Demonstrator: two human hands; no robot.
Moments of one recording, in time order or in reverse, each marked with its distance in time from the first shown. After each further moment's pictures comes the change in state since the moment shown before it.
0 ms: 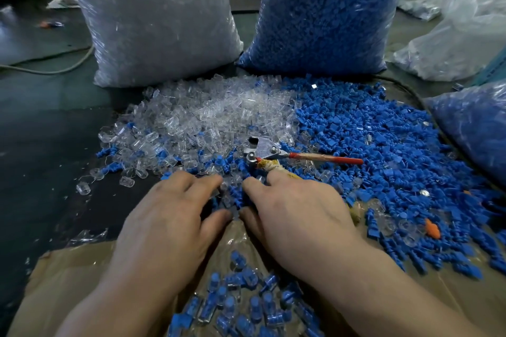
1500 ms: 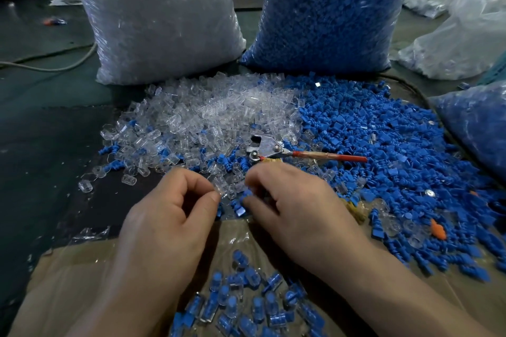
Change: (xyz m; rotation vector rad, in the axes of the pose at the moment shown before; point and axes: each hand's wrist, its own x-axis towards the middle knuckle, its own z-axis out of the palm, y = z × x) left_hand -0.016 0.003 0.008 -0.678 0.228 -0.229; right_hand -0.004 0.008 0.006 0.567 0.191 -0.029
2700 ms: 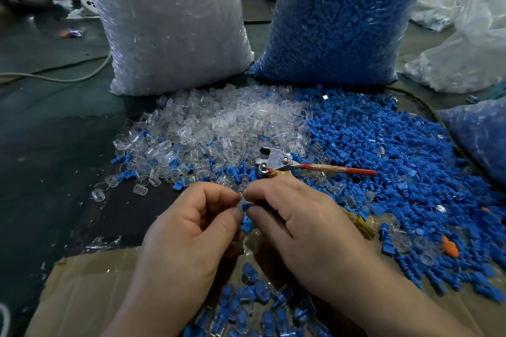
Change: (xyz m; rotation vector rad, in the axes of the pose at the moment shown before) left_hand 0.001 -0.004 0.010 -0.383 -0.121 -0.038; right_hand -0.002 -0.006 -0.004 0.140 -0.006 -0.055
